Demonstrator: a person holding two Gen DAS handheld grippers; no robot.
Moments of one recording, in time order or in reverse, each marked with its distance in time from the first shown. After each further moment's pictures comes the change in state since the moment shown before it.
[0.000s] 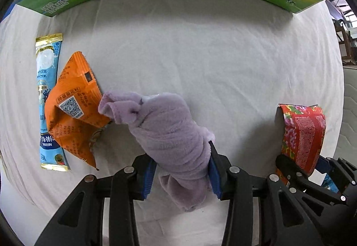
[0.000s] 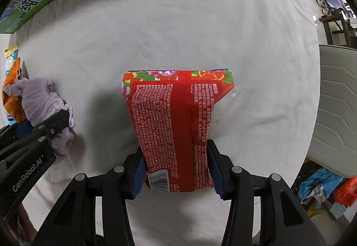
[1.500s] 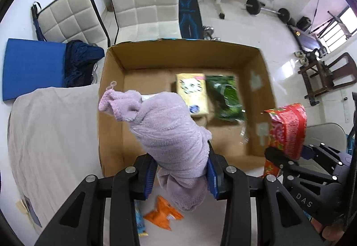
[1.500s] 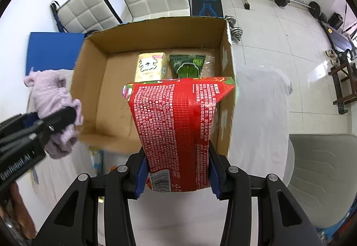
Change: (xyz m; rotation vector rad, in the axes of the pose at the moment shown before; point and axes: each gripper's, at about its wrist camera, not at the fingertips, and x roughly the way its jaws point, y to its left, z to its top) left arm -0.226 0.080 0.159 0.074 -0.328 -0.086; right arm -0.231 0.015 0.137 -0.079 -0.365 0.139
